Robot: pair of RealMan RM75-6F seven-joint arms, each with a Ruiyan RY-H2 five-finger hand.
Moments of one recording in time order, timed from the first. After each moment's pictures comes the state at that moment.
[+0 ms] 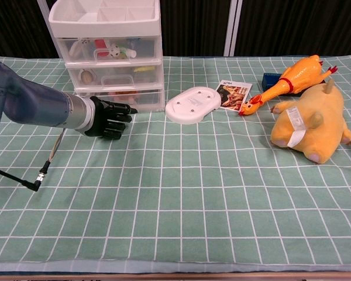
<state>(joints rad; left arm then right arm) -0.94 -1.76 -0.50 -1.13 -0.02 0.49 -0.12 0.11 -1.09 0.06 -1.67 -1.40 1.35 0.02</state>
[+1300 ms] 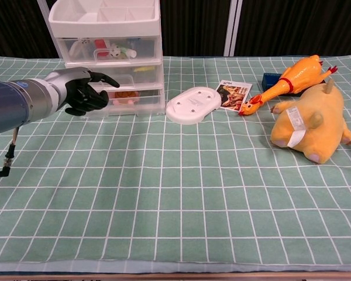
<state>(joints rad) -0.83 -1.64 -0.34 -1.51 0.52 0.98 0.17 0.12 -1.08 0.06 -1.68 -1.39 1.34 0.03</state>
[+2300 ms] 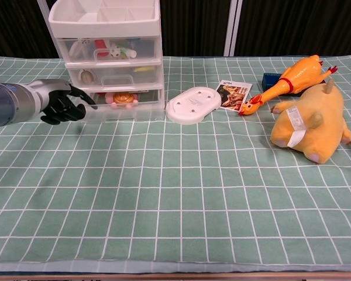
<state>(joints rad) -0.86 -1.59 -0.32 -1.49 0.27 0.96 0.36 0.12 -1.07 0.06 -1.69 -1.38 1.32 0.03</state>
